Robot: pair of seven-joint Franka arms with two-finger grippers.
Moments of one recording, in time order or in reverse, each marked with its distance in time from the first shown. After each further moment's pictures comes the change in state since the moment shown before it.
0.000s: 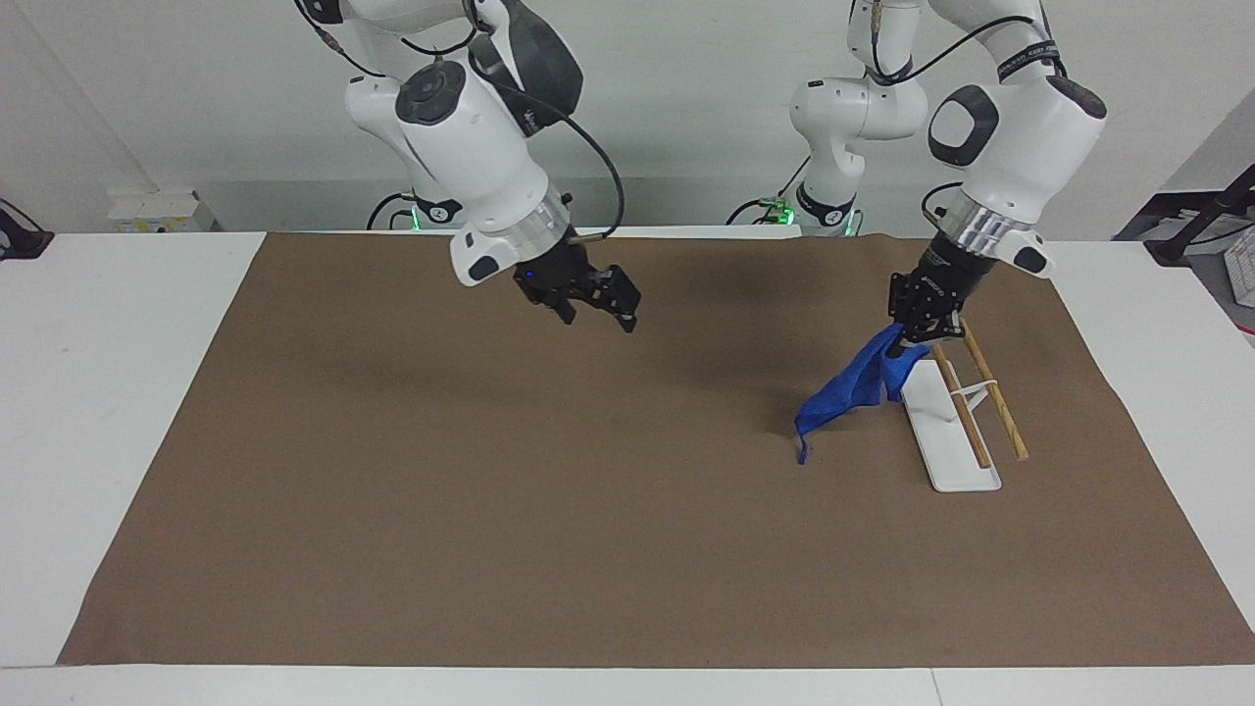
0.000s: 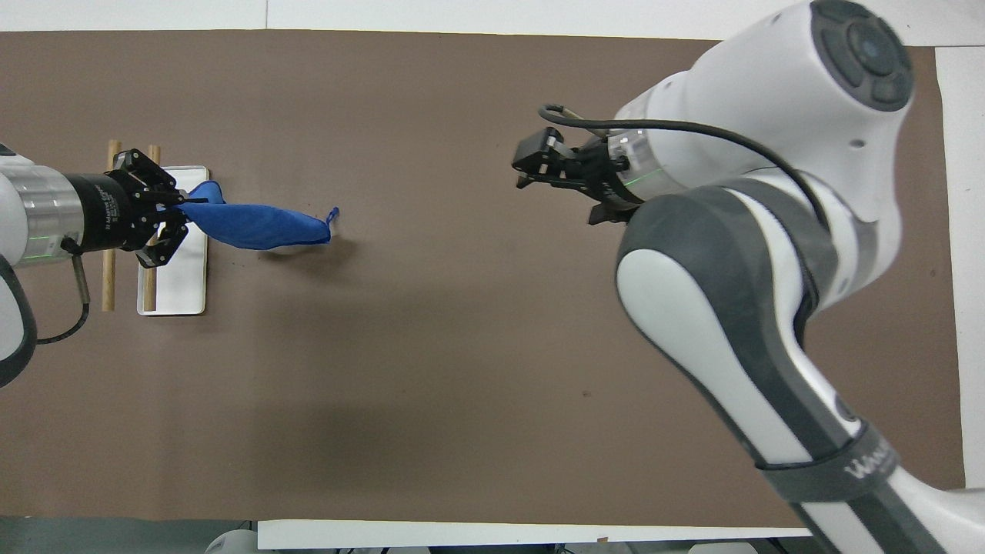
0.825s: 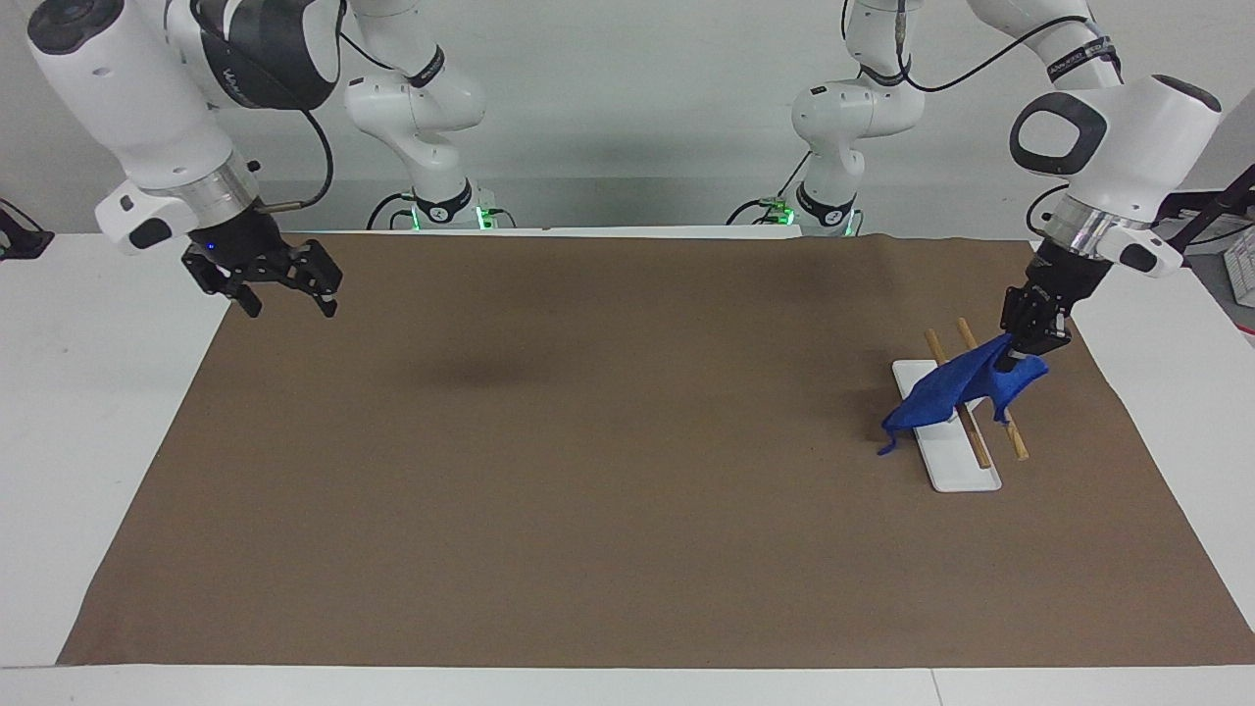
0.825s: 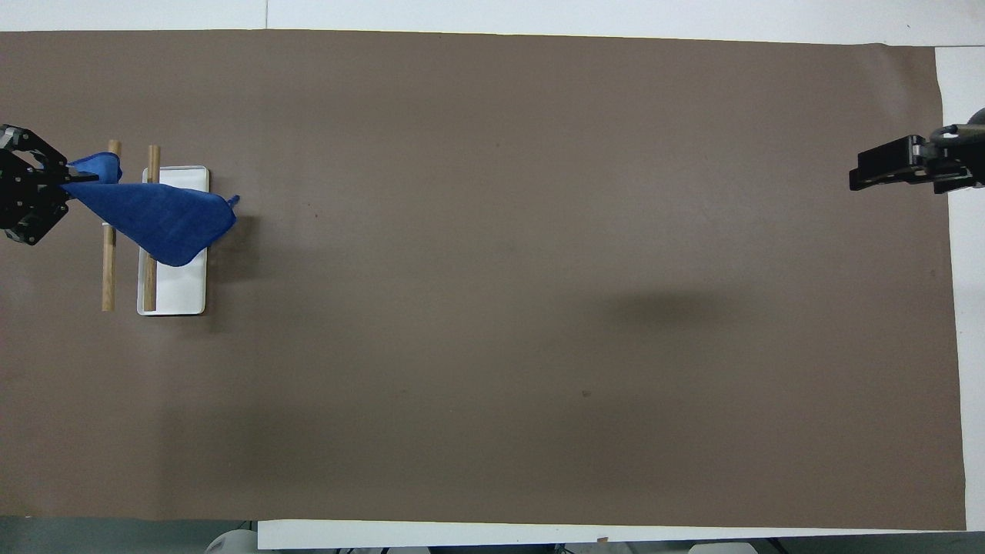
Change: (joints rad) left arm 0.200 0.054 0.003 0.085 0.000 0.031 0.634; right arm 0.051 -0.124 -0.490 -0.003 -0.226 -0.175 -0.647
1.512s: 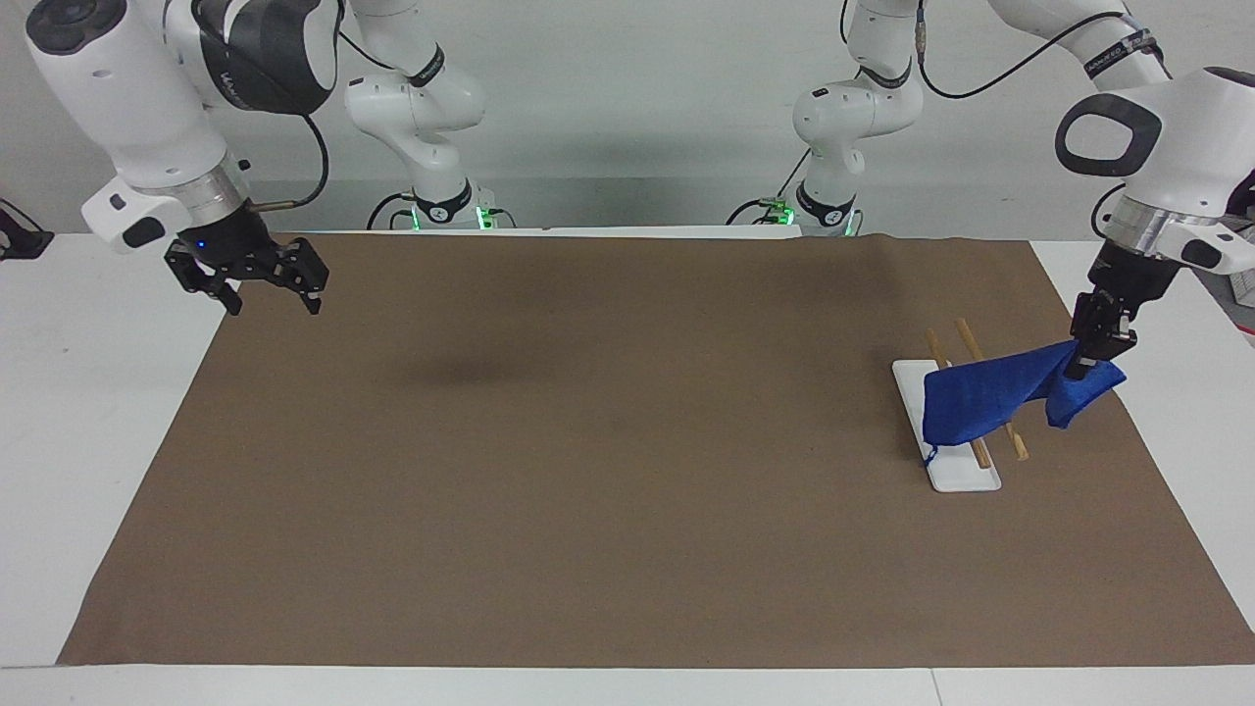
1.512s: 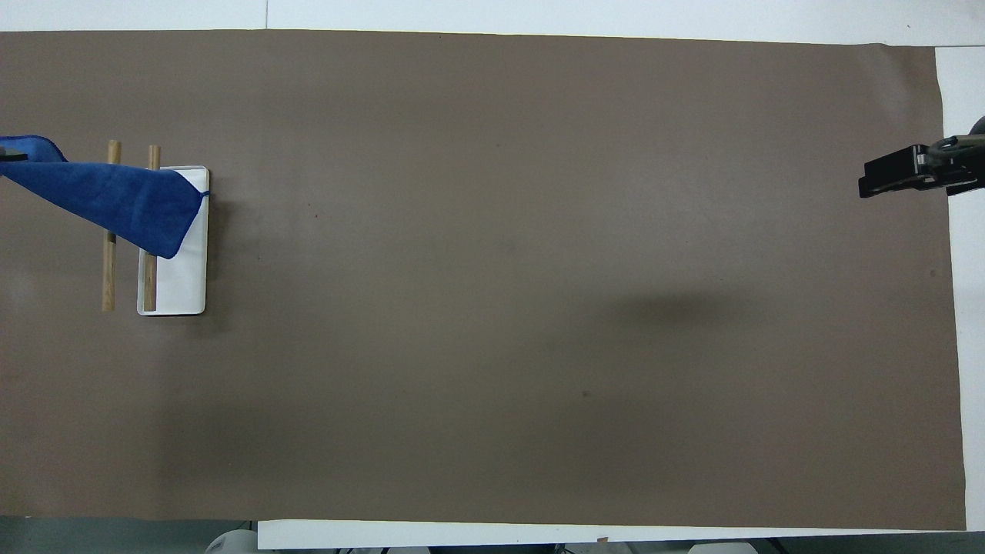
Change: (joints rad) left arm 0.087 0.056 0.003 0.092 0.094 0.005 0.107; right arm 0.008 0.000 0.000 -0.007 -0.020 -0.011 -0.004
